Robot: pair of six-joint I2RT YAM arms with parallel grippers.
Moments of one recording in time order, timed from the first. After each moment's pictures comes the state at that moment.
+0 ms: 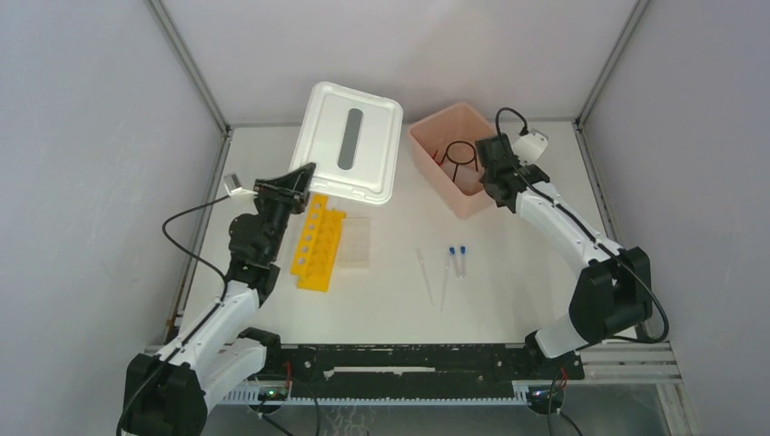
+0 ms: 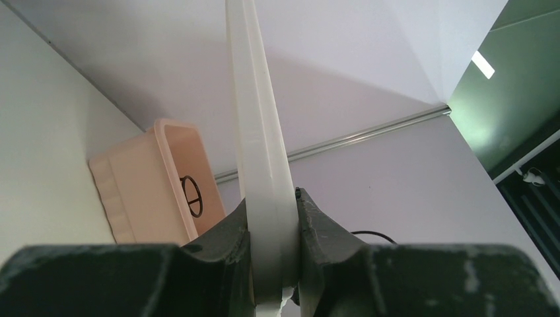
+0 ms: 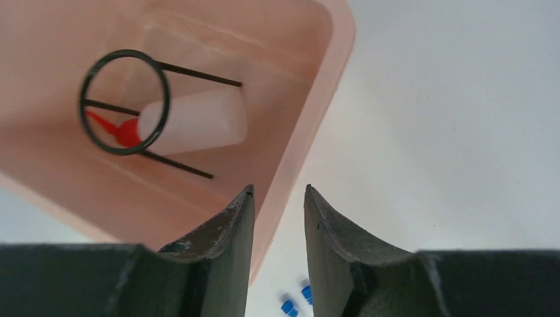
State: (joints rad) left arm -0.26 0.91 0.47 0.68 -0.03 -1.36; right arm 0.37 1.48 1.24 -0.61 0.62 0.82
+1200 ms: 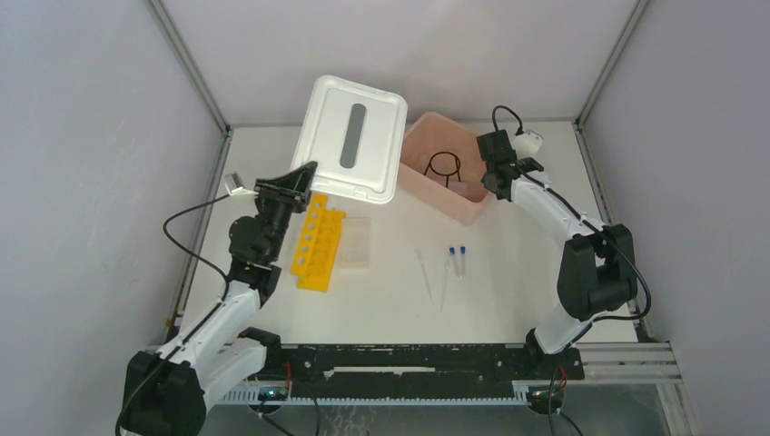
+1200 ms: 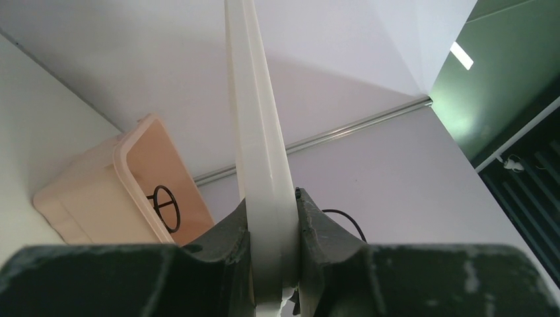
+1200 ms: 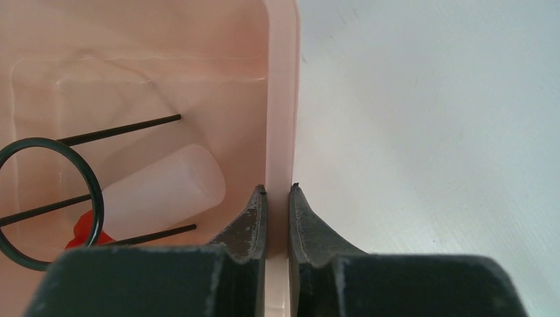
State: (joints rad) left arm -0.28 0.92 0.45 0.75 -0.03 -1.36; right arm 0.29 1.64 1.29 -0.61 0.54 0.79
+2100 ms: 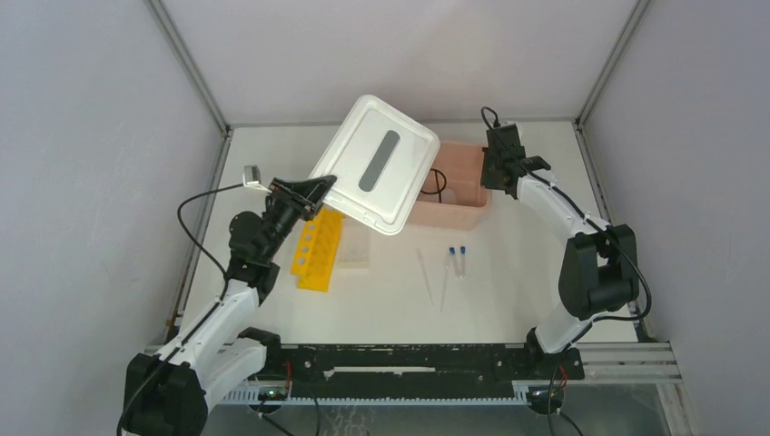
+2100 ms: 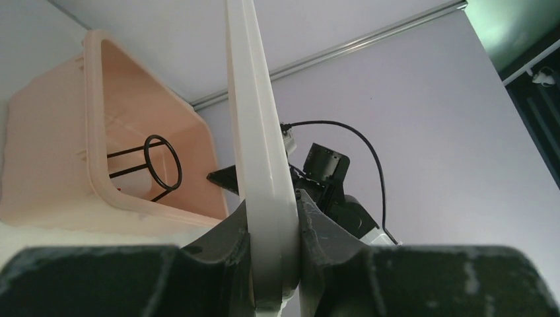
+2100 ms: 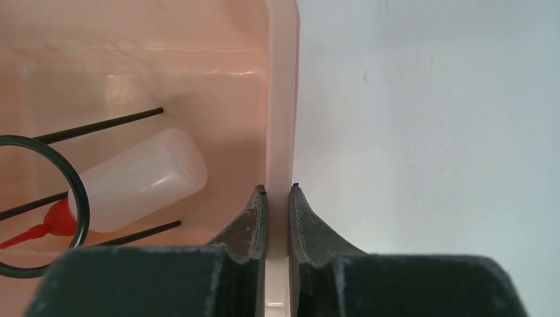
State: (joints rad) left arm -0.27 0.91 0.47 0.65 0.25 -1.32; right arm 0.24 1.64 1.29 -0.51 0.23 0.30
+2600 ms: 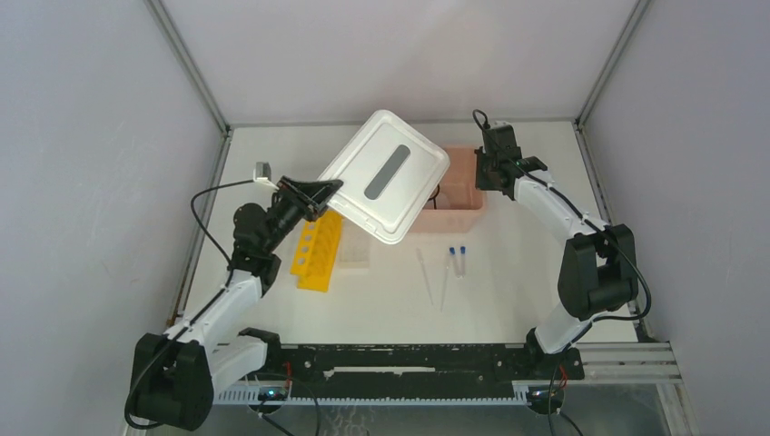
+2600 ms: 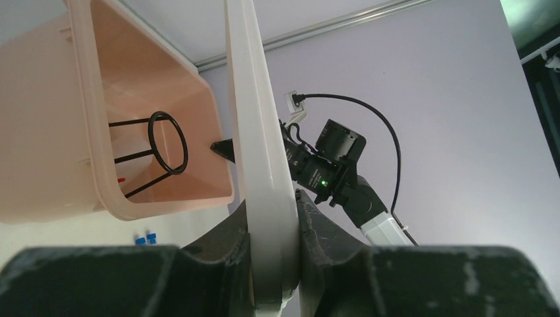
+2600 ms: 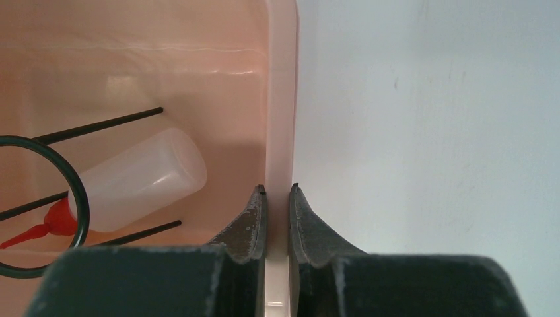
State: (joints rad) left arm -0.22 1.01 0.49 0.65 0.41 -1.35; right arm 0.27 1.64 1.29 -0.49 0.16 0.22
